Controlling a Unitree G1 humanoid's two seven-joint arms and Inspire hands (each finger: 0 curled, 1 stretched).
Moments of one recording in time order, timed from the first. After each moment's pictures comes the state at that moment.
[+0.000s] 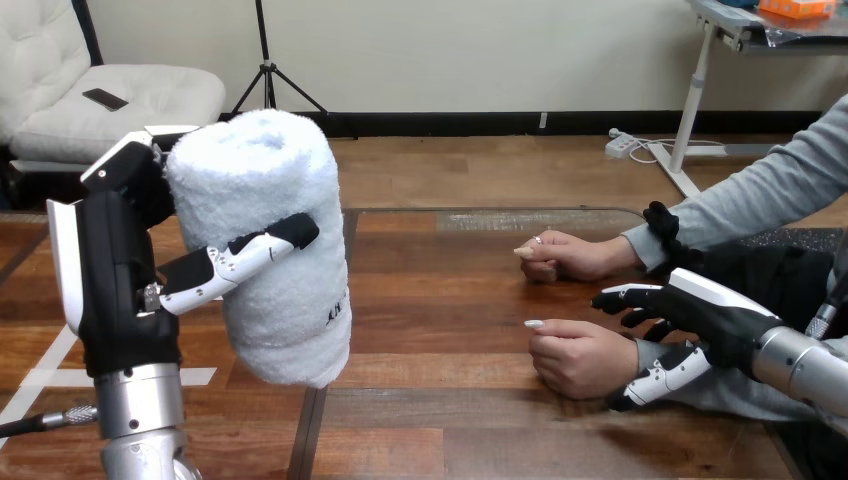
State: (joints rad) left arm 0.00 0.10 0.13 0.05 0.08 -0.60 0.19; right arm -0.58 -0.62 0.20 1.14 -0.43 -0.58 0.34
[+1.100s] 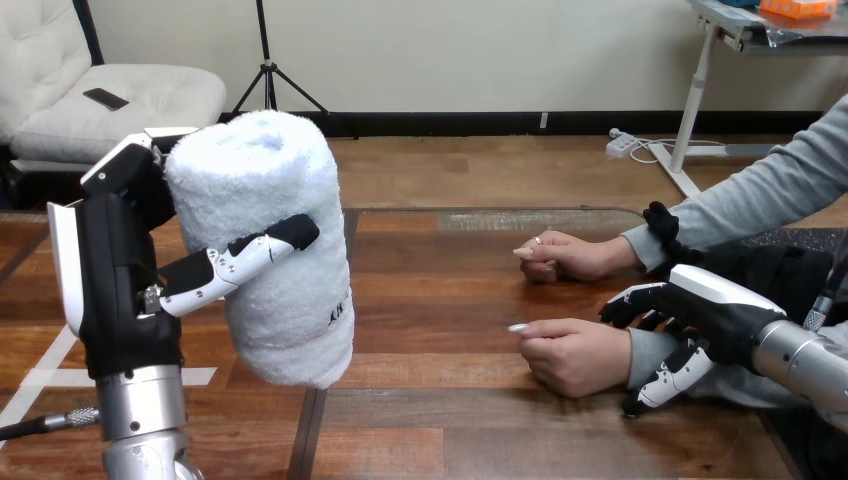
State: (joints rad) left arm 0.00 0.08 0.14 0.05 0.07 -0.60 0.17; right arm -0.60 -0.63 0.26 1.14 -0.52 -0.56 0.25
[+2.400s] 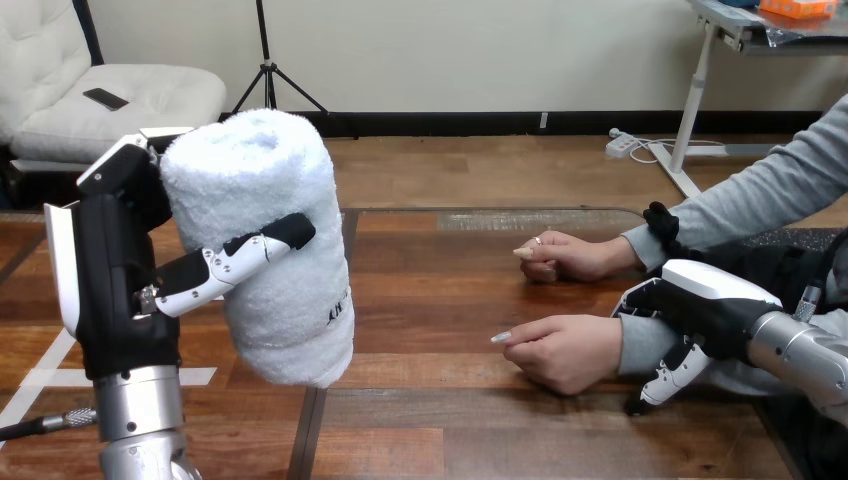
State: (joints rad) left arm 0.00 0.08 0.15 0.05 0.05 -0.60 0.15; right arm -0.64 -0.64 0.31 1.14 -0.59 -0.56 0.21
